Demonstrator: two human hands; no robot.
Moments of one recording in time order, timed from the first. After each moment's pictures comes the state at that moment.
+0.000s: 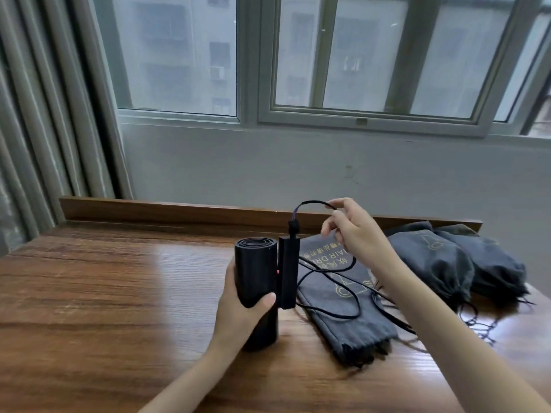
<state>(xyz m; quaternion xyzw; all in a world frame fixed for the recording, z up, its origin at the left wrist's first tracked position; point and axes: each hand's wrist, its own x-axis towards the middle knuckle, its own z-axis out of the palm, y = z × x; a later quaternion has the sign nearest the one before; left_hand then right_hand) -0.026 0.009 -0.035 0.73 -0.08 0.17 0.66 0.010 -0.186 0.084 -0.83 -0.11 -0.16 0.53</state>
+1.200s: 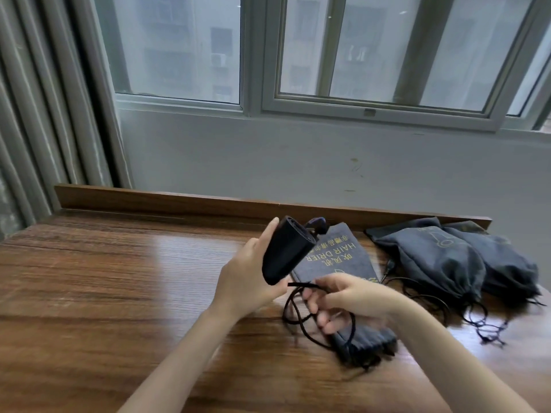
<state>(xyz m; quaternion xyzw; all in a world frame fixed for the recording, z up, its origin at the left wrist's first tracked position) 0.019 0.013 -0.014 0.88 -0.20 0.26 0.34 -0.020 -0.185 0.037 -0.75 -0.11 0.31 0.57</state>
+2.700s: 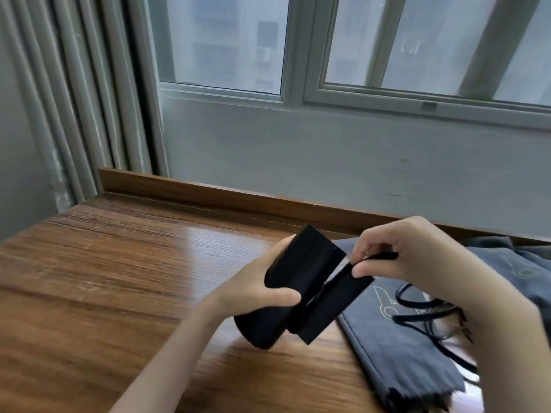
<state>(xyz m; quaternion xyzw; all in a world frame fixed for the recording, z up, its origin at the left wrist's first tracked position) 0.023 0.049 0.002 0.75 -0.29 -0.05 0.59 0.012 -0.182 0.109 -0.92 -0.35 -0.08 0.17</state>
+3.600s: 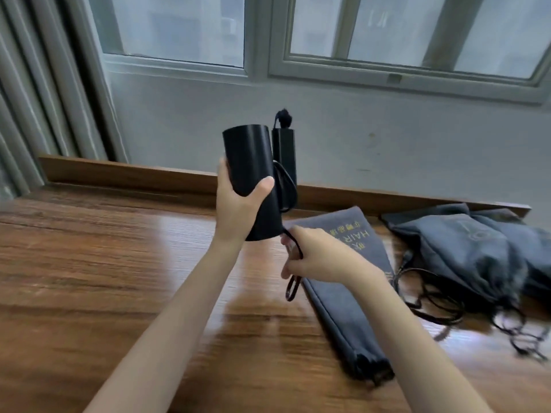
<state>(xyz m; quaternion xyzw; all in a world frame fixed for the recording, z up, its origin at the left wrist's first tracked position) 0.087 0.006 0.030 0.65 -0.09 0.27 0.71 0.055 -0.142 0.032 -0.95 -0.24 0.06 0.21</state>
